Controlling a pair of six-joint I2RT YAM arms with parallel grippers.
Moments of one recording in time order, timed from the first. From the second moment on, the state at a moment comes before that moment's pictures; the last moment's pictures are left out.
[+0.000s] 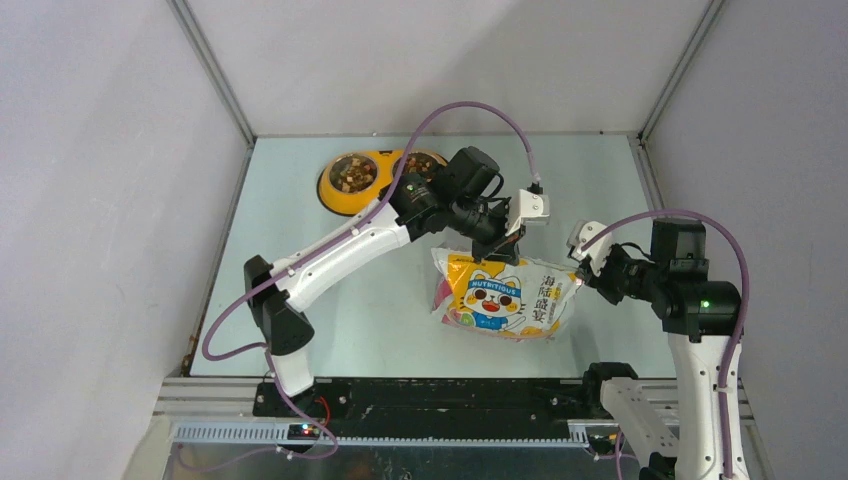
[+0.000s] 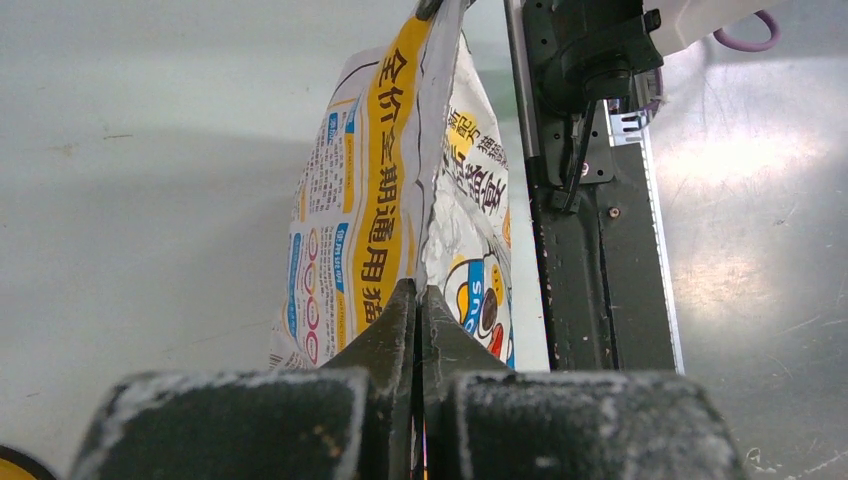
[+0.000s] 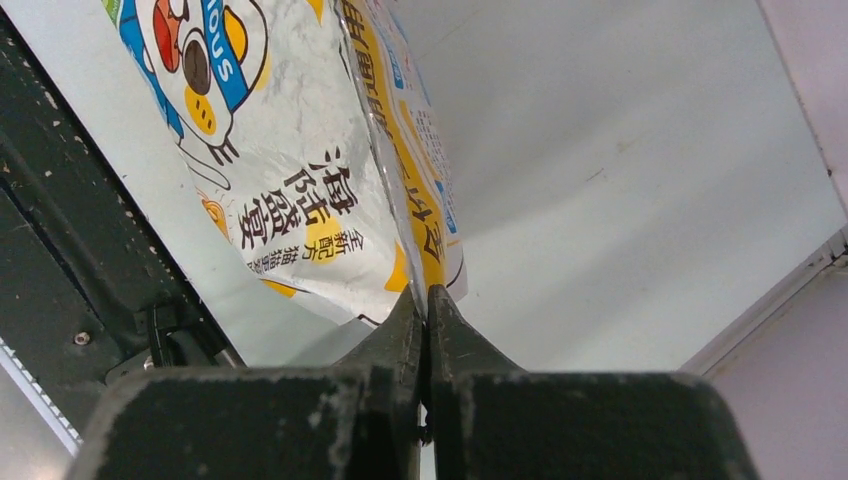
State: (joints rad) left arm -0.97 1.78 1.91 -0.85 0.62 0.38; right arm -0.01 0.79 1.17 -1.23 -0.61 -0.93
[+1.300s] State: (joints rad) left arm -0.96 1.77 1.91 -0.88 0.63 0.38; right arm -0.01 0.82 1.21 -1.11 -0.87 -0.88
